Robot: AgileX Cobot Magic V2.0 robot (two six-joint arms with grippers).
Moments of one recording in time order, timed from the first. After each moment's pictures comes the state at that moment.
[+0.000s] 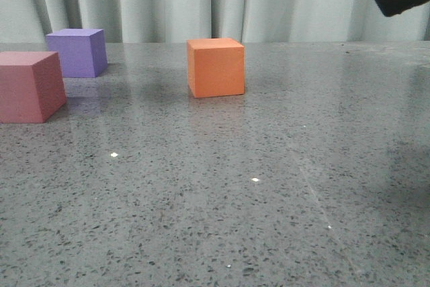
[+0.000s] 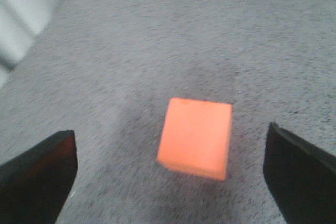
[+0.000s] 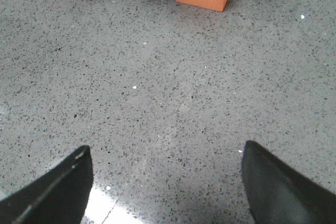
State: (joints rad) left arm -0.40 1.73 -1.72 -0.55 0.93 0.98; right arm 0.70 0.85 -0.77 0.00 0.67 0.18
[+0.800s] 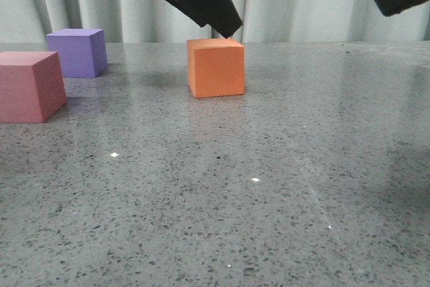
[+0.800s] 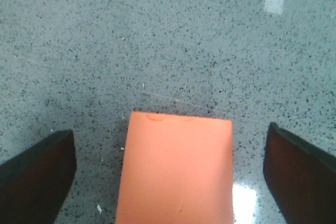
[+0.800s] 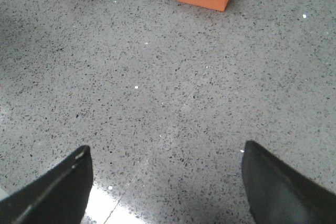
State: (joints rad) left arm -0.40 2.05 -1.92 -0.64 1.07 1.01; right arm 0.70 0.85 -0.77 0.01 0.67 0.18
